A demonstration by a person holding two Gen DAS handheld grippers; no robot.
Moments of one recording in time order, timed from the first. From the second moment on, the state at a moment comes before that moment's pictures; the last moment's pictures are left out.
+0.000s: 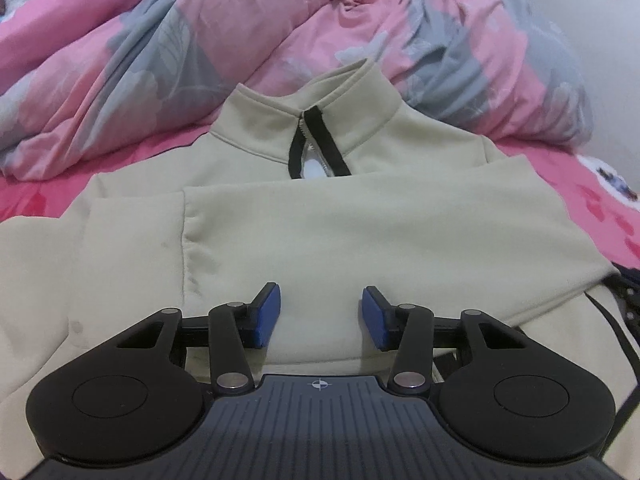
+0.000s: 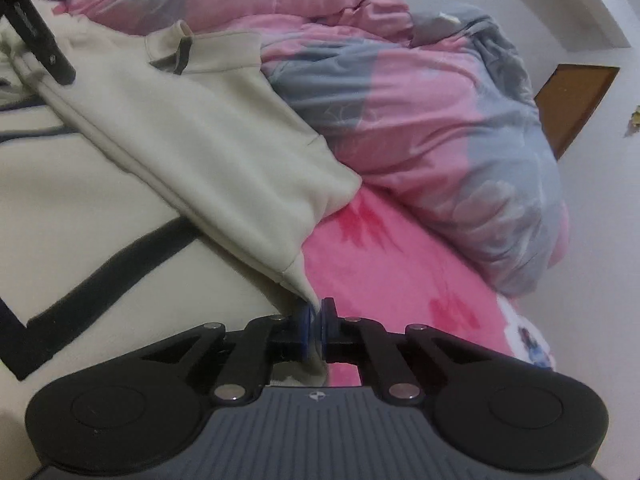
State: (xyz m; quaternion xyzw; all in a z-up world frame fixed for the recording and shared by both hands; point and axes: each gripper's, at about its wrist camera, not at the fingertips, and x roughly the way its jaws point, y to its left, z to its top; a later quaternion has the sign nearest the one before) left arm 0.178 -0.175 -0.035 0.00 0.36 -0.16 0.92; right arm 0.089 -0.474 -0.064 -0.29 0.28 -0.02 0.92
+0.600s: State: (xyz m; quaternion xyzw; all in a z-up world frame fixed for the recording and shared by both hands) left arm 0.181 -0.175 -0.053 -0.03 0.32 -0.21 0.93; right arm 0.065 -0.550 0.028 -0.01 0.28 0.11 0.95
